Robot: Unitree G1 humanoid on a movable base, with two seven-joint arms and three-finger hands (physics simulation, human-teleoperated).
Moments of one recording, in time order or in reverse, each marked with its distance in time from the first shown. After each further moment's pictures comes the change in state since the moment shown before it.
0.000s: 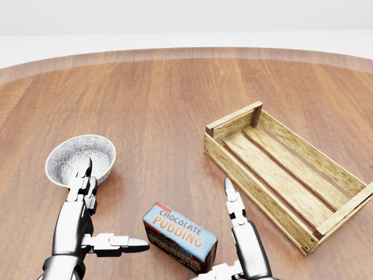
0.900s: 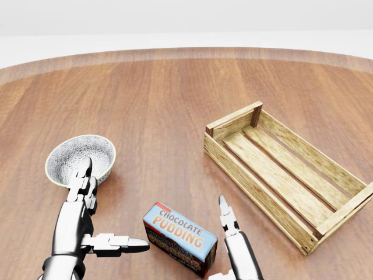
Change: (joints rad) left arm 0.002 0.000 0.000 -0.006 -0.002 0.006 -0.003; right arm -0.051 0.013 0.002 0.201 -0.060 0.000 -0.035
